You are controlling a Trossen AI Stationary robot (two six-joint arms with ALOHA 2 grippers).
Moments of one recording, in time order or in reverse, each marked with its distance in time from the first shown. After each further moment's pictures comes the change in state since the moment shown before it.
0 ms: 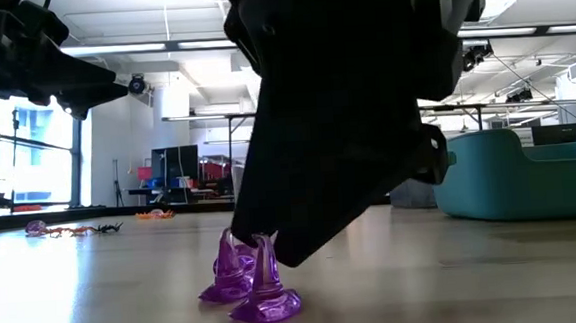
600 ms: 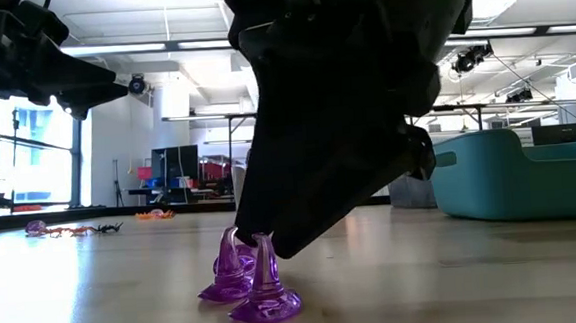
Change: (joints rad) left arm 0.000 0.000 0.000 0.000 0.000 0.000; right arm -0.017 0.000 0.000 -0.025 0.081 -0.019
